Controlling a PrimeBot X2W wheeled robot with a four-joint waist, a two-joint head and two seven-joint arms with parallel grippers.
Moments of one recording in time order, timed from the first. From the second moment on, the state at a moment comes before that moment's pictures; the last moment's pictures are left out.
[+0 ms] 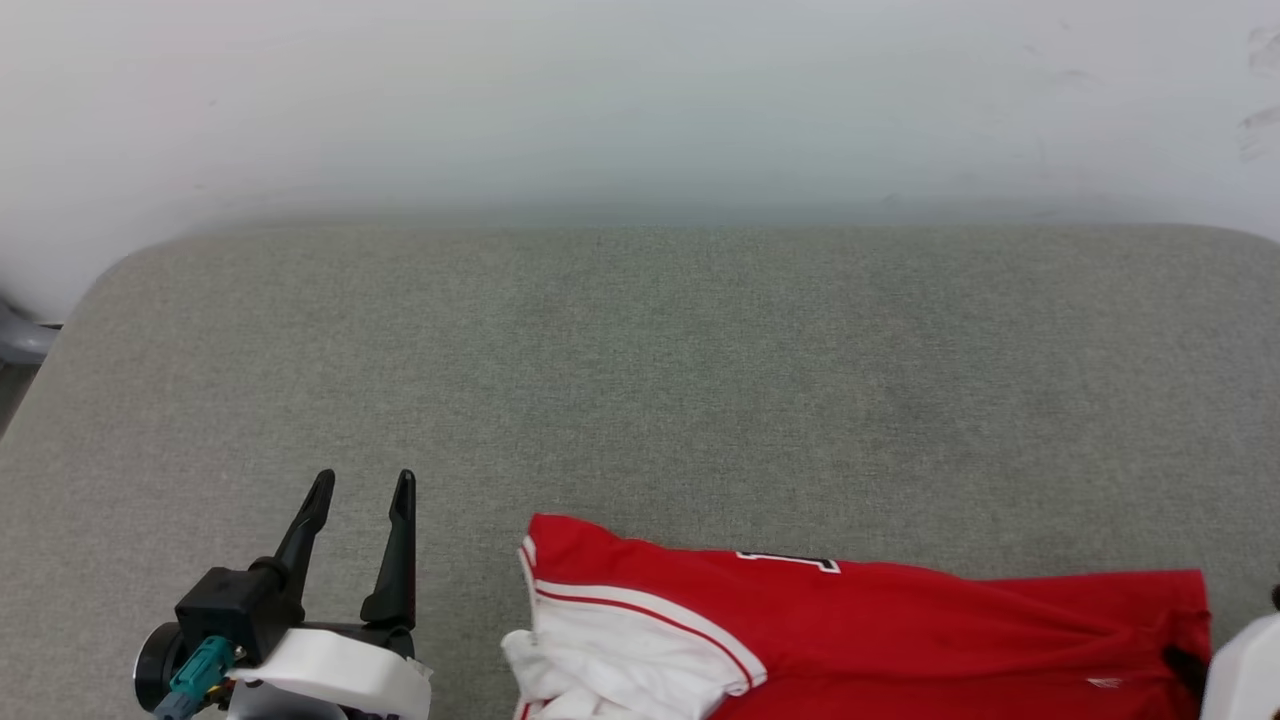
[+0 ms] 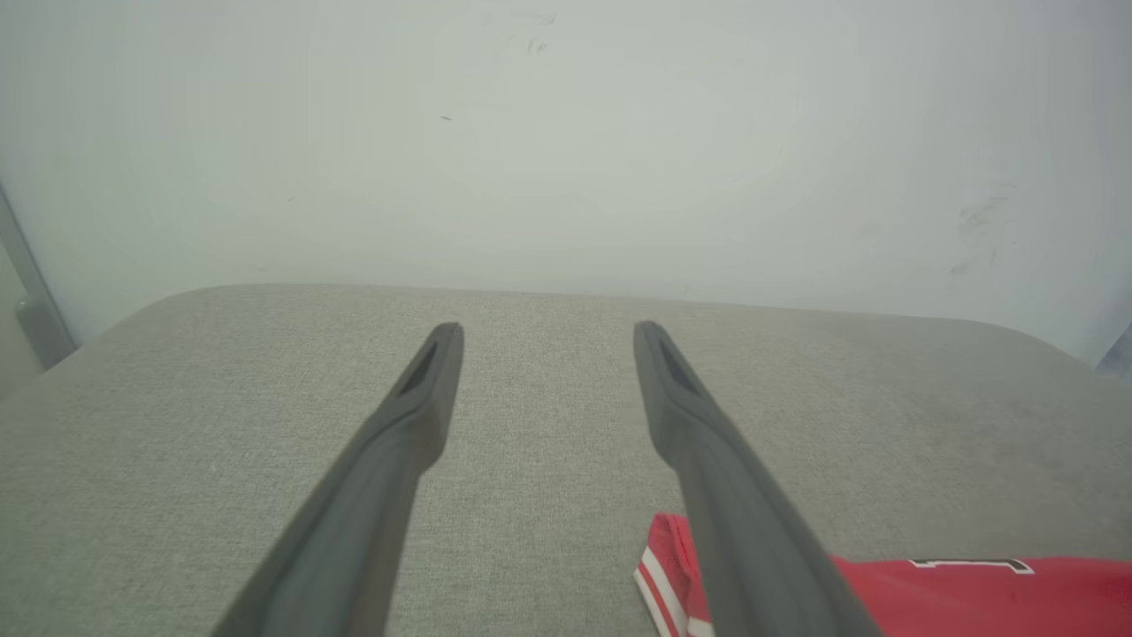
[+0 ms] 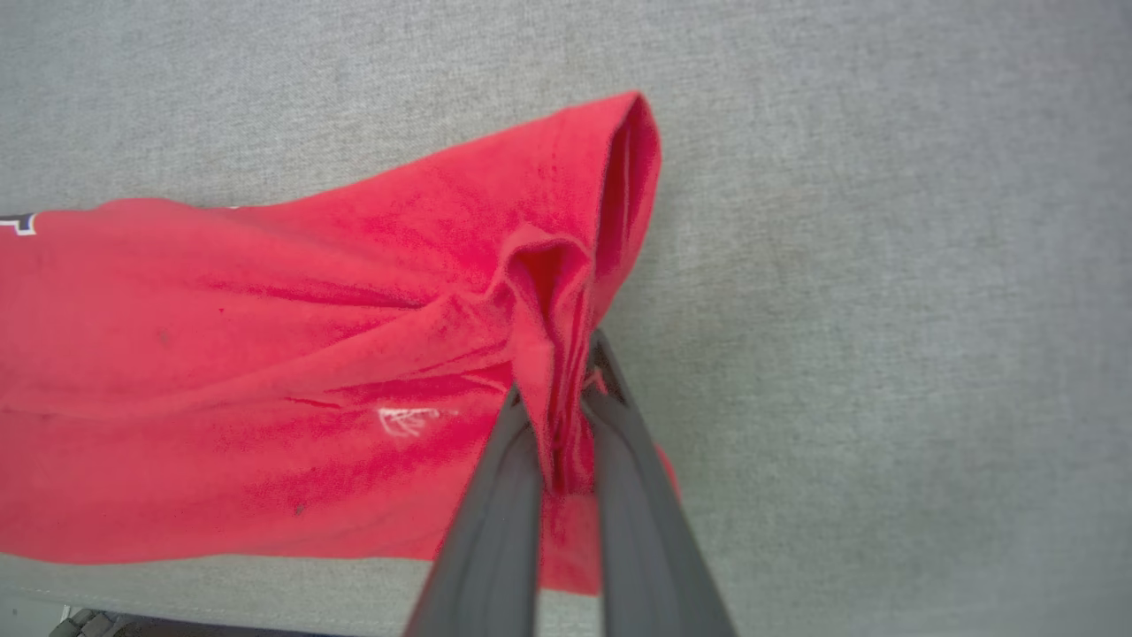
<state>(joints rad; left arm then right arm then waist) 0.00 0.33 -0.25 0.01 -0.46 0.11 -0.25 0.01 -0.32 -0.19 0.19 0.46 0.13 0.67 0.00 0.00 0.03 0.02</state>
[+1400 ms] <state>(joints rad) -0.07 0.30 -0.29 0.02 -0.47 0.10 -0.25 -0.17 -0.05 0.29 0.26 1.41 0.13 0.67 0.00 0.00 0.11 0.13</state>
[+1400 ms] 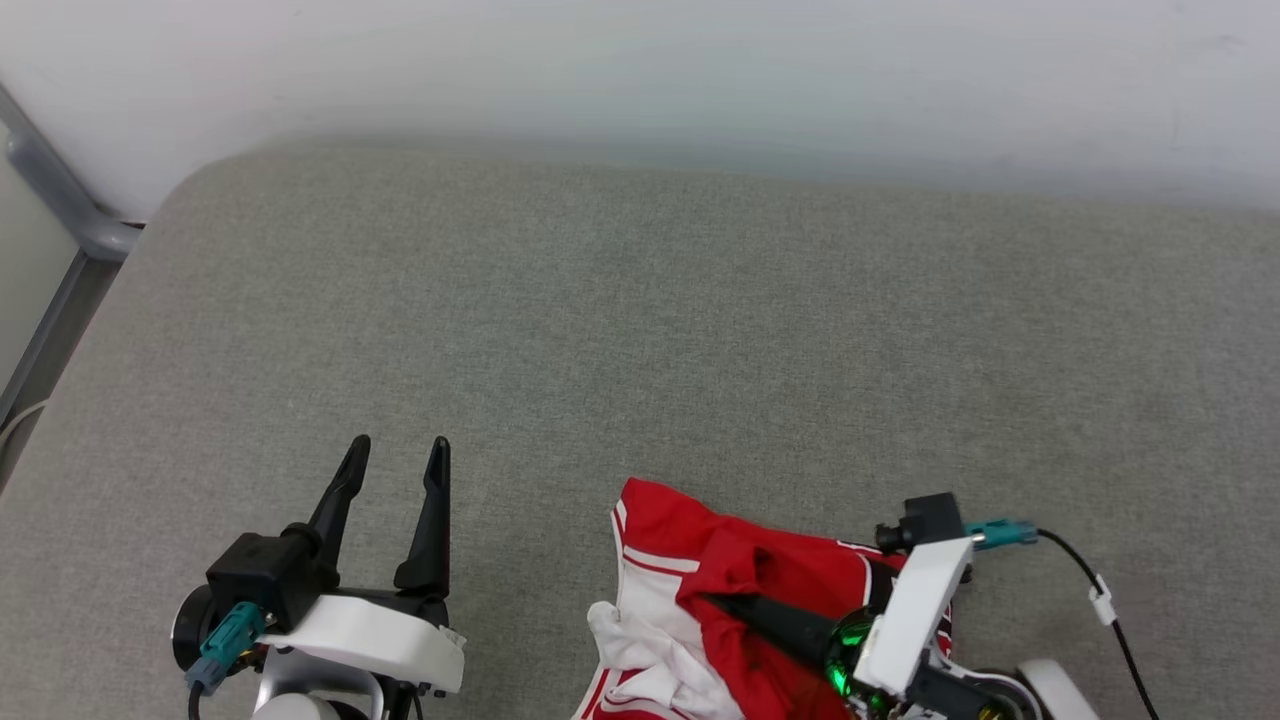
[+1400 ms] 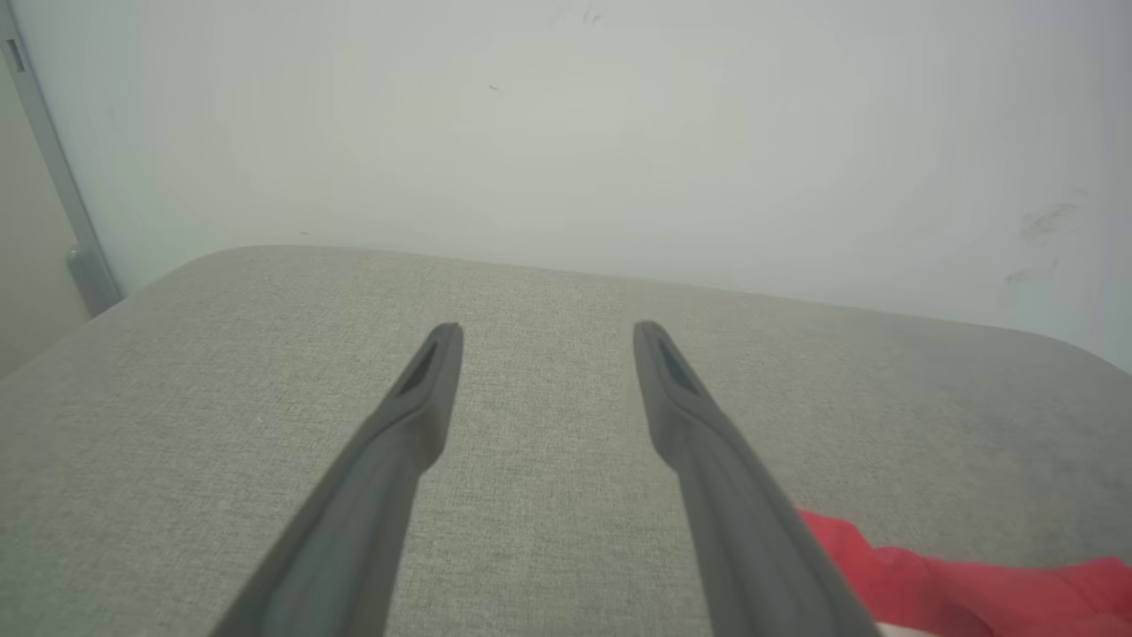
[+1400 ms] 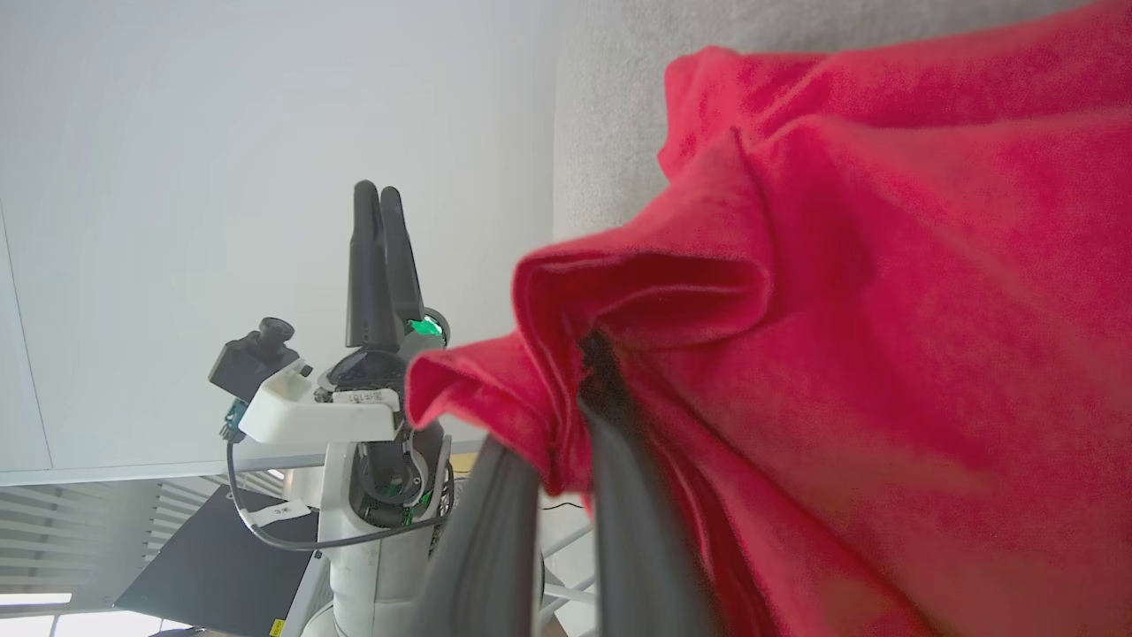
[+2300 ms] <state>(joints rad) -0.06 0.28 -0.28 0.07 -0.46 0.09 -0.26 -0.22 -0.20 0.37 0.26 0.93 0.13 0.18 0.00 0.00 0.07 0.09</state>
